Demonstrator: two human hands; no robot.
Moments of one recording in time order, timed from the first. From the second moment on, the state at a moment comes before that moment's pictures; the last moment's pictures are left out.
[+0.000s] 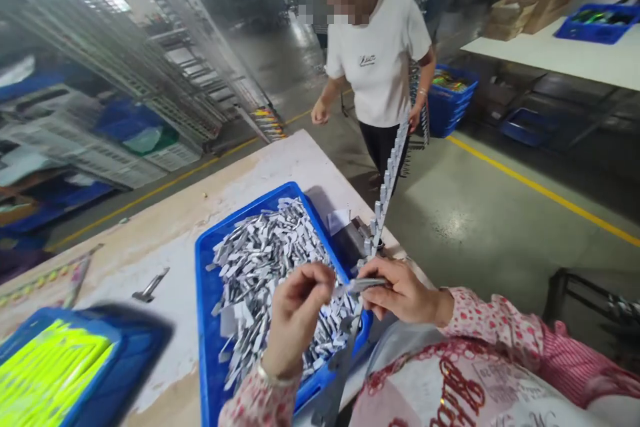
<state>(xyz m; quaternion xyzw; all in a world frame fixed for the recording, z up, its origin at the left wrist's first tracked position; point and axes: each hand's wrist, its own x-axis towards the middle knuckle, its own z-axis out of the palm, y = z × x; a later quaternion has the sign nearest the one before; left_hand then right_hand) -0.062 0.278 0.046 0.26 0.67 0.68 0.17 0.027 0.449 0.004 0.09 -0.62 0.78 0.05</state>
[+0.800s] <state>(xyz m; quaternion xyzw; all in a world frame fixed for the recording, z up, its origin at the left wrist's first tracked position) -0.129 0.331 0.030 0.37 0.78 0.50 0.06 -0.002 0.500 -0.032 -0.13 -0.76 0.56 0.30</state>
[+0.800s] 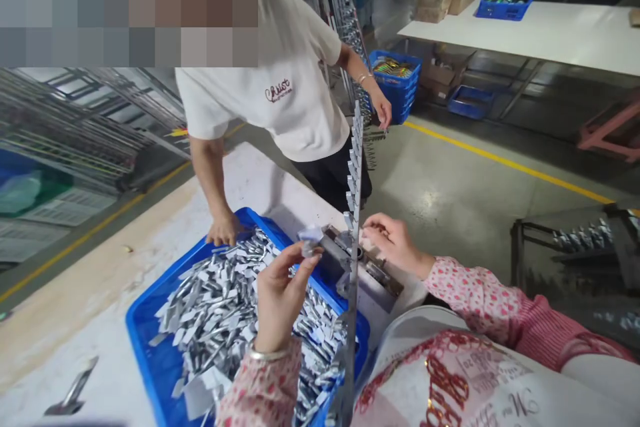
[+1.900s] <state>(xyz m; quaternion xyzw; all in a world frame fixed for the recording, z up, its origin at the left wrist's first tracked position) -0.156 0.365 -0.032 0.41 0.77 0.48 0.07 -0.055 0.502 -0.101 -0.07 -0.93 0.34 0.11</state>
